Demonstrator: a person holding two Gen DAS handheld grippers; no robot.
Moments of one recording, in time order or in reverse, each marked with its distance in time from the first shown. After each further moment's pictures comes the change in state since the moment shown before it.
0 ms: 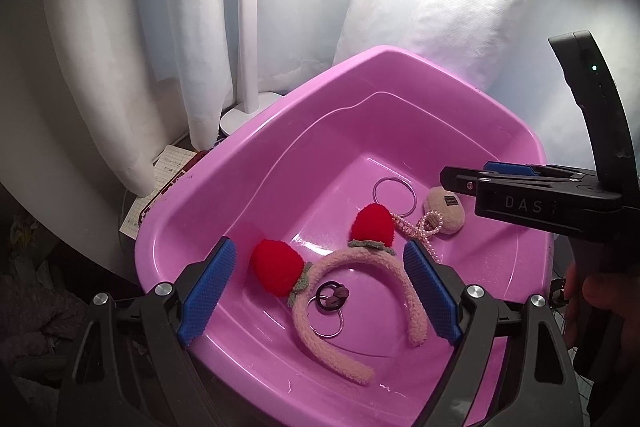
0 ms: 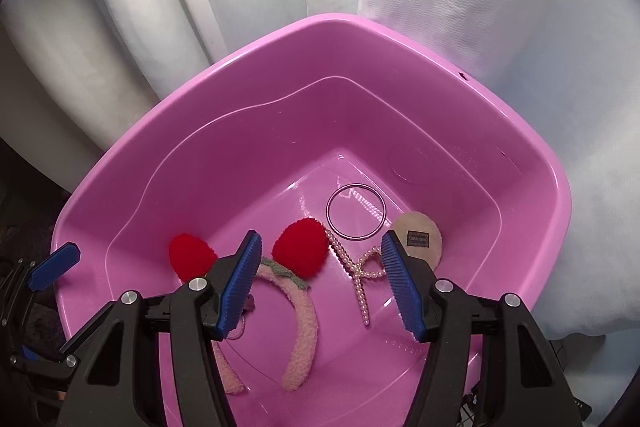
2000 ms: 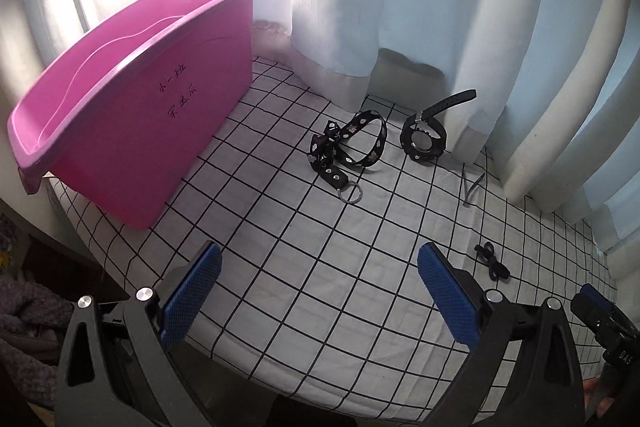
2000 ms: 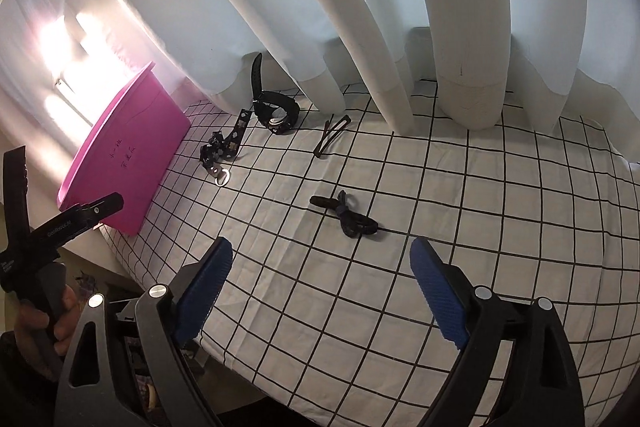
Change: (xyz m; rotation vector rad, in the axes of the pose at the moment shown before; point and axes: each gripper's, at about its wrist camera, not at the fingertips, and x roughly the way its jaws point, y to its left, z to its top) left arm -0.046 -0.255 -0.197 0.257 0.097 -0.129; right arm -0.188 -0.242 -0.473 0.651 -0.239 -0.071
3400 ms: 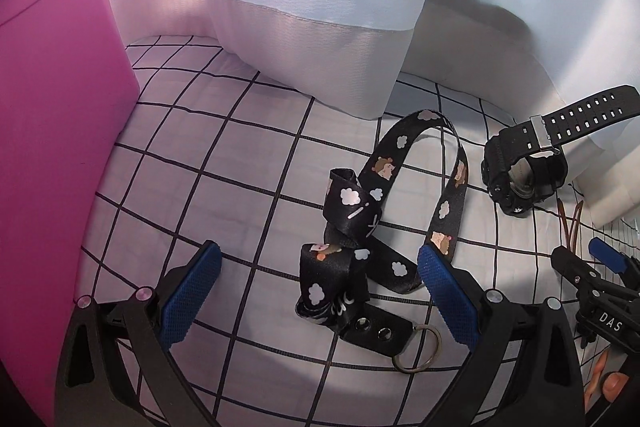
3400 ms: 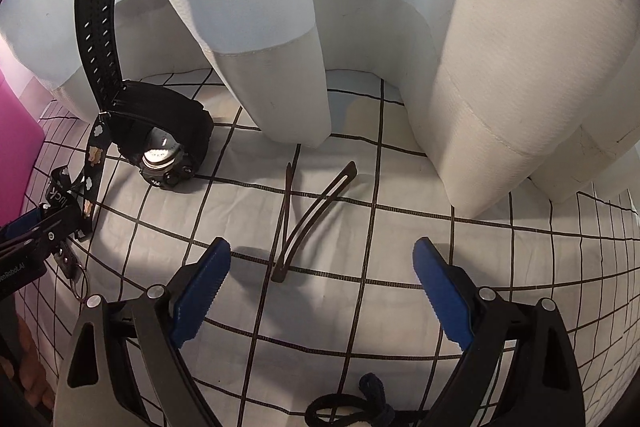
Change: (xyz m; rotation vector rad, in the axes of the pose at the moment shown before) left arm 0.227 0.009 0.096 0.181 0.119 -0.113; right arm 0.201 0.013 0.082 0.025 0.088 -0.414
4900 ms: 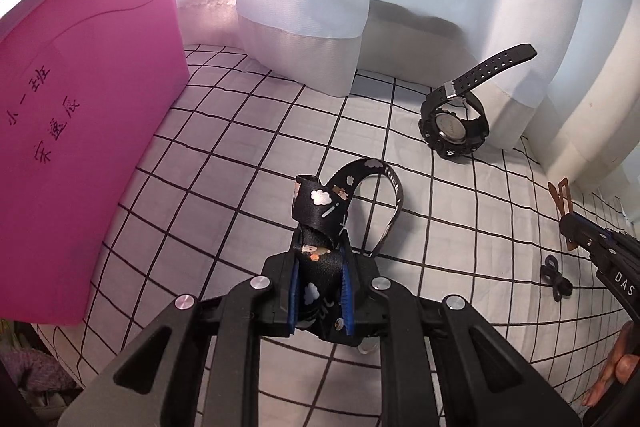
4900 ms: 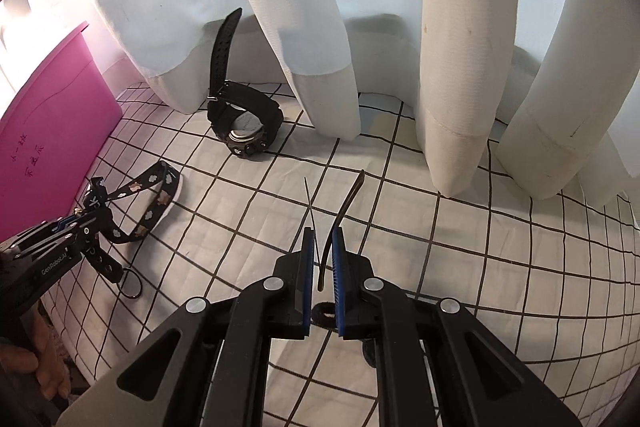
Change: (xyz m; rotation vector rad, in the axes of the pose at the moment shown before) left arm -0.100 -0.029 -0.087 -0.041 -0.099 0.036; right arm -0.084 -0.015 -0.059 -0.126 -0.129 0.199
